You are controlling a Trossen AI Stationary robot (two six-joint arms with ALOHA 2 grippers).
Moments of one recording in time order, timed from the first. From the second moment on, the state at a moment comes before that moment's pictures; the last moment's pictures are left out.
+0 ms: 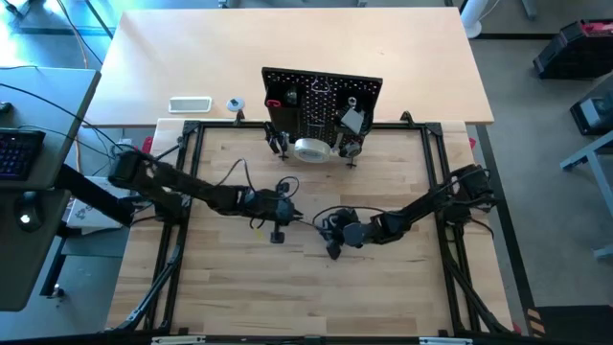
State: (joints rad) left arm -0.09 1.59 0.71 0.29 -0.13 0.14; right arm 0.29 1.85 0.70 0.49 0.39 0.78
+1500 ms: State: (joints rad) left arm -0.09 1.45 0.71 0.10 0.15 -0.03; right arm 0.28 1.73 1.13 -0.10 0.25 0.42
